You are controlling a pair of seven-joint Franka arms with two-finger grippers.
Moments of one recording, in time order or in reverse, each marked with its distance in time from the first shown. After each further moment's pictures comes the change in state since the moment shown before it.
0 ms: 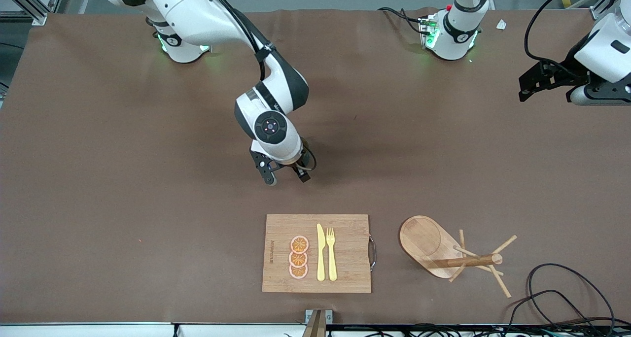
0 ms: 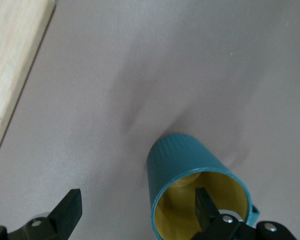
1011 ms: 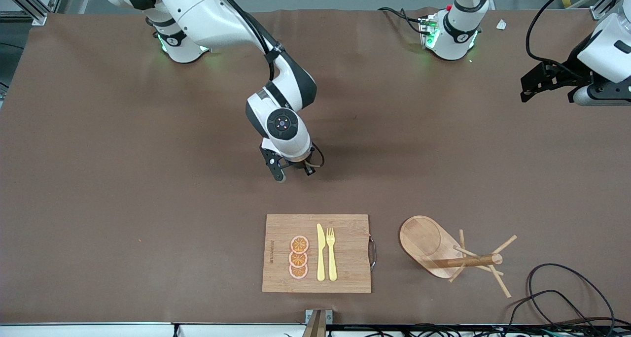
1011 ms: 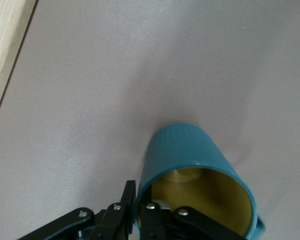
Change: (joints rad) left arm 0.003 0.000 0.003 0.000 0.000 0.004 0.000; right arm 0.027 0.022 0.000 0.002 0.000 0.041 0.028
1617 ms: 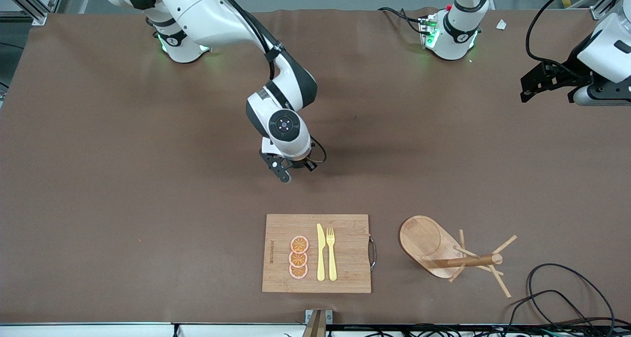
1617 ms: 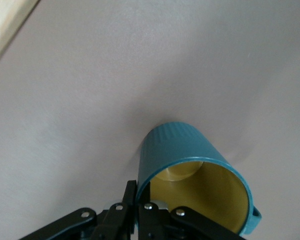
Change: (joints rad) left arm 0.000 0.000 0.000 0.000 0.000 0.002 0.000; right arm -0.001 -0.009 -0.008 0.025 -0.001 -0.125 -0.313
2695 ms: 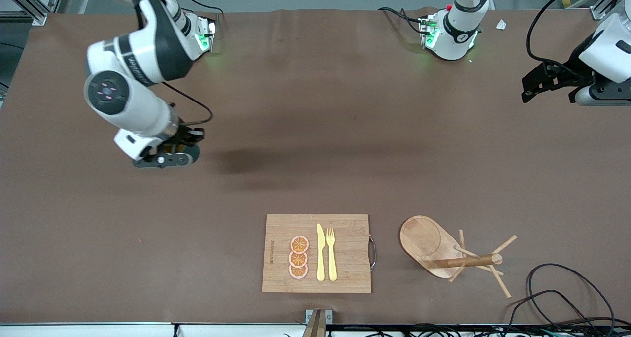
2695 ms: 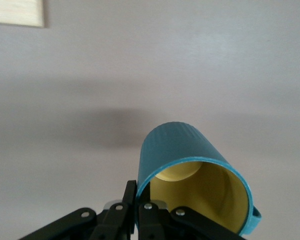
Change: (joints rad) left arm 0.001 0.000 0.003 0.000 0.000 0.001 -0.001; right arm -0.391 -0.621 -0.026 -0.486 -0.160 -0.163 -1.213
